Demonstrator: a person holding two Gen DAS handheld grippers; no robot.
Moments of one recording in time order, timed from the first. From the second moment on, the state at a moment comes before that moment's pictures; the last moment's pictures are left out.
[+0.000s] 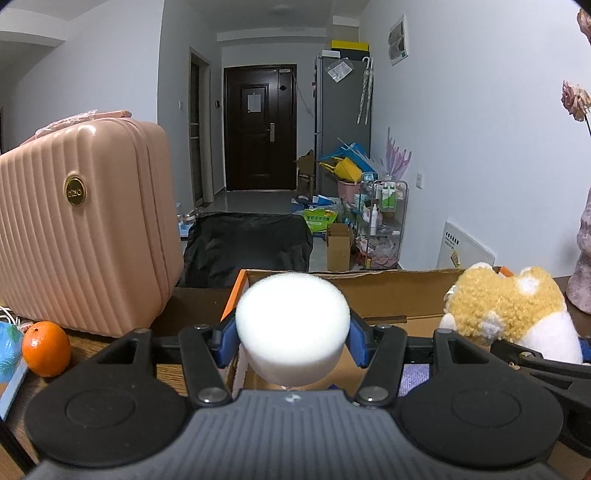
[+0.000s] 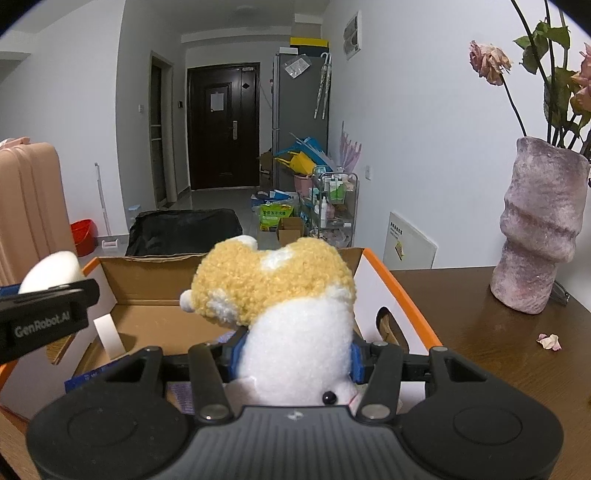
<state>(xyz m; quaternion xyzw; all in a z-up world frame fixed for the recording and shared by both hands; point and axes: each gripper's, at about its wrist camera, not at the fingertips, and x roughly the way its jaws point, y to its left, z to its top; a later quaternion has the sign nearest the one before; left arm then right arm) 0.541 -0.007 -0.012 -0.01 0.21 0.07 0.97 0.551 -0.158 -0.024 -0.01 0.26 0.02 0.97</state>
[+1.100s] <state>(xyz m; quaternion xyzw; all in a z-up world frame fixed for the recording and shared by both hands) 0.510 0.004 -0.006 -0.04 0.17 0.09 0.98 0.527 -0.156 -0.029 -0.02 0.24 0.01 0.97</state>
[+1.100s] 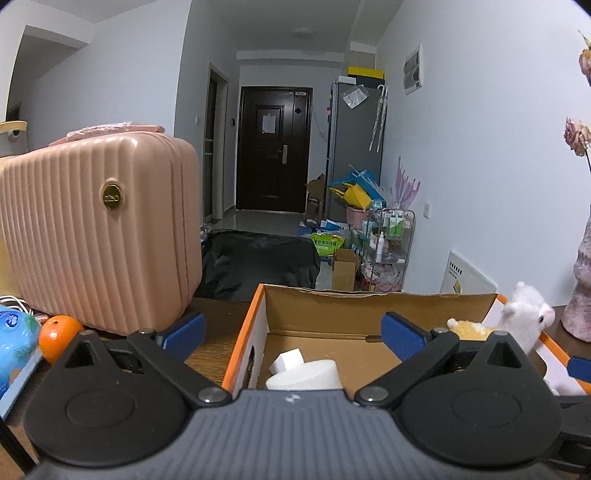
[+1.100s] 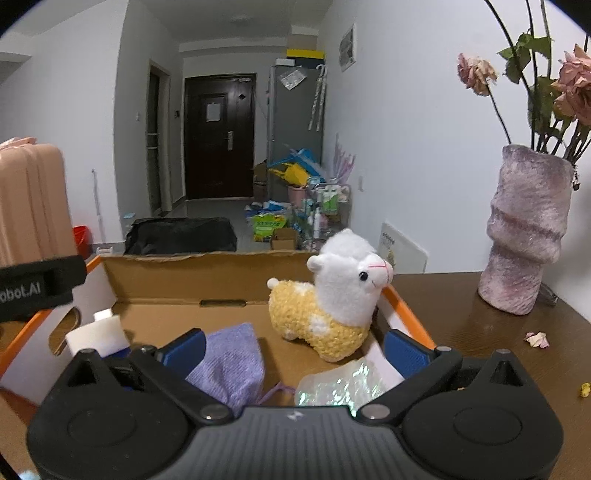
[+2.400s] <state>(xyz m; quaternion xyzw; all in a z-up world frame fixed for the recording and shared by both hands) 0.381 0.030 -0.002 -0.07 0.17 0.09 0.98 0.382 -0.175 -0.019 0.00 0.16 0.05 0.99</state>
